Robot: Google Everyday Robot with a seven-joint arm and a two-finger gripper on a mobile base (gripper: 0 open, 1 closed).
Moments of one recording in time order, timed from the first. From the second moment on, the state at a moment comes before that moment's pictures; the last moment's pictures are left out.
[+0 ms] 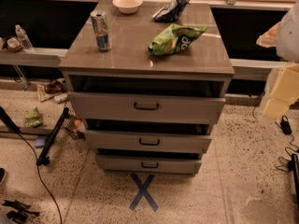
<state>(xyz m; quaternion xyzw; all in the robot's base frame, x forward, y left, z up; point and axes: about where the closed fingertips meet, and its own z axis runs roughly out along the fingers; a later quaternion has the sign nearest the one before) 0.438 -0.216 0.977 -0.60 0.78 -0.04 0.16</state>
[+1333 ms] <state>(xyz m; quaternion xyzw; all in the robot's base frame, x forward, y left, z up) 0.480 -0.192 0.967 -0.52 0.80 0.04 0.30</state>
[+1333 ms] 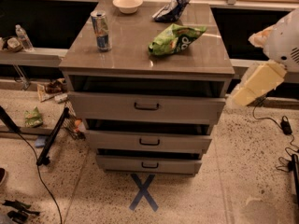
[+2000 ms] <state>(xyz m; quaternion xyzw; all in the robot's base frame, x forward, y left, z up) 0.555 -0.125 0.975 -0.38 0.79 0.16 0.45</state>
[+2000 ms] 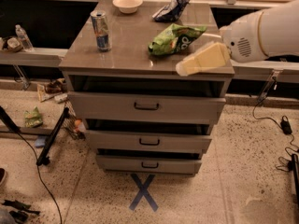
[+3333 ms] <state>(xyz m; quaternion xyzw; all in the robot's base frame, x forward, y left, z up) 0.593 -0.058 0.955 -0.34 0.77 0.19 0.51</state>
